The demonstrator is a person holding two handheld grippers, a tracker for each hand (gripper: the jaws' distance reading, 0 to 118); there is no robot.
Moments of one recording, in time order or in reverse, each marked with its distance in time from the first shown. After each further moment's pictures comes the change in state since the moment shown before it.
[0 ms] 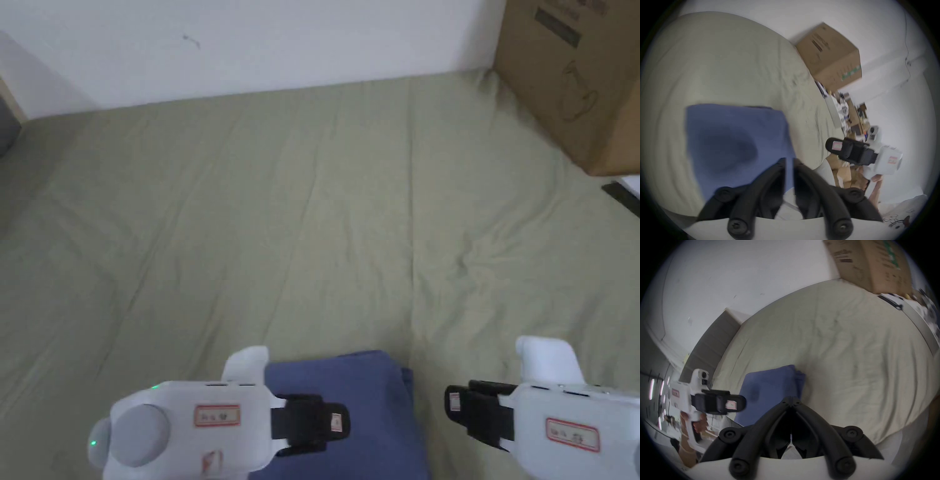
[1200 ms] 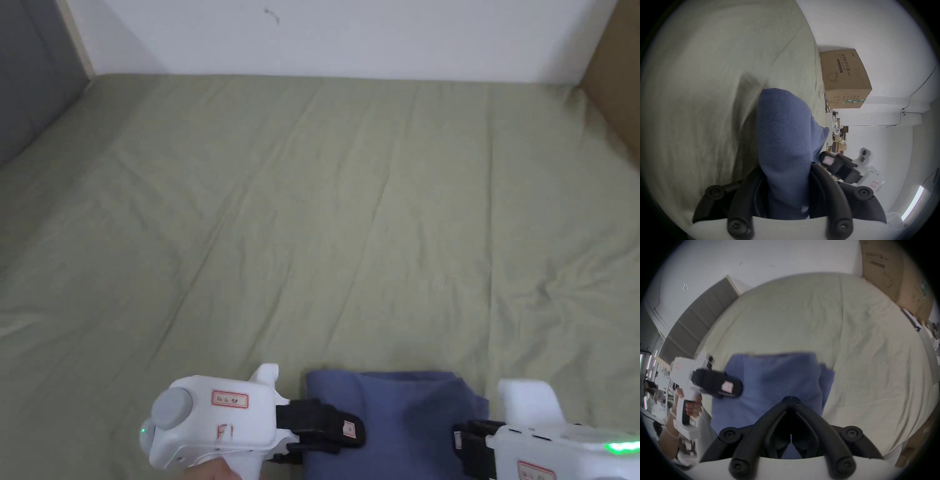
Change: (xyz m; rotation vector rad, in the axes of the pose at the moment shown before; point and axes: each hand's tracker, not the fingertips) left arm -0.143 0.022 -0.032 -0.096 -0.208 0.335; right arm -0.055 -0.001 -0.080 -0.091 -0.140 0.150
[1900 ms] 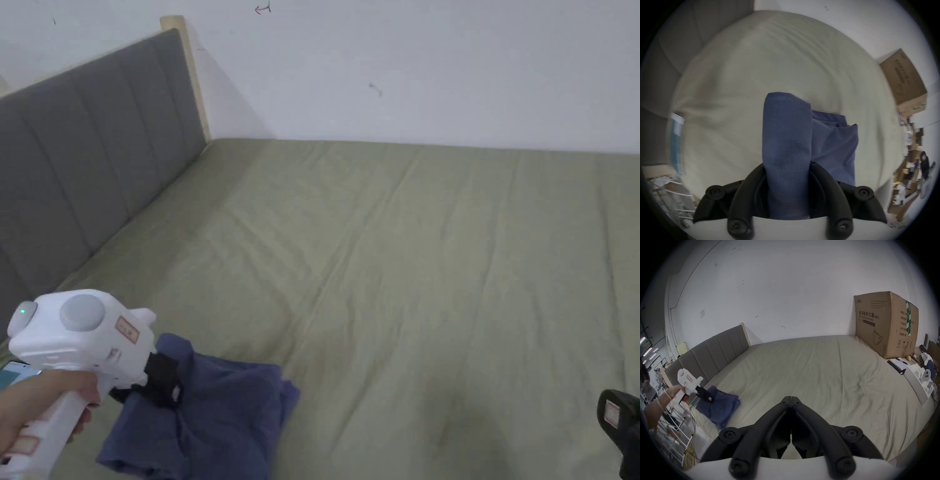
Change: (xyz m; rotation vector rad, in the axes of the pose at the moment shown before) left arm -0.014 0.114 0.306 0.181 0.950 -0.140; right arm -0.084 0.037 0.074 0.488 -0.037 0.071
